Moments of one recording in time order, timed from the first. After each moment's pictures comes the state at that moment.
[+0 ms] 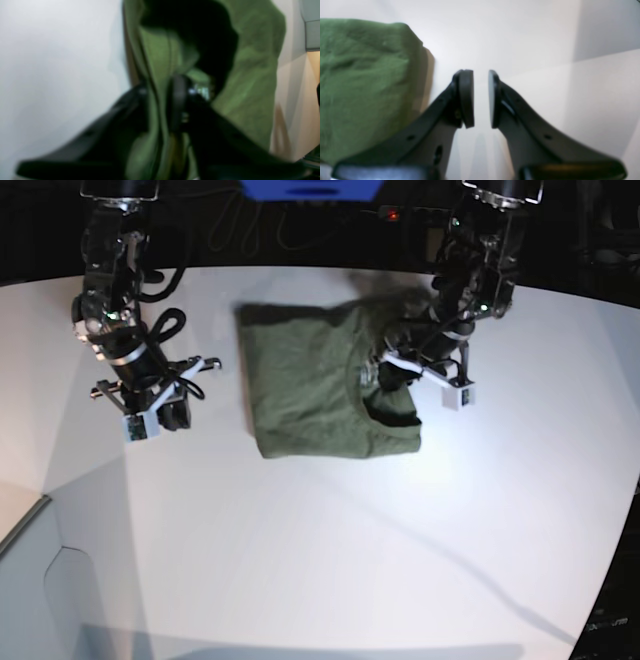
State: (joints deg) left arm 9.9 -6.6 5.5 78.3 -41.1 -4.2 23.3; right arm -10.5 1.2 13.9 90.4 -0.9 25.5 -22.2
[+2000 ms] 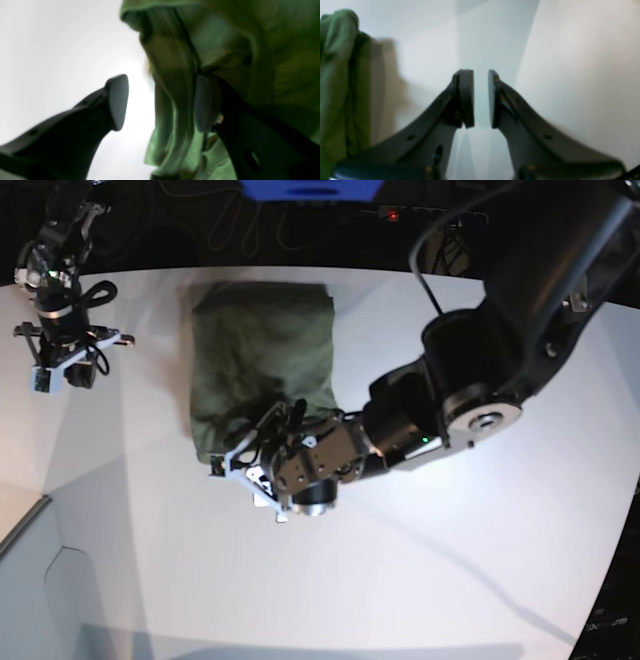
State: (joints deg) left arm -47.2 8.3 81.3 25.1 -14.4 -32.5 18.5; right arm -15.7 -1.1 35.8 94.2 -0.9 25.5 -22.5
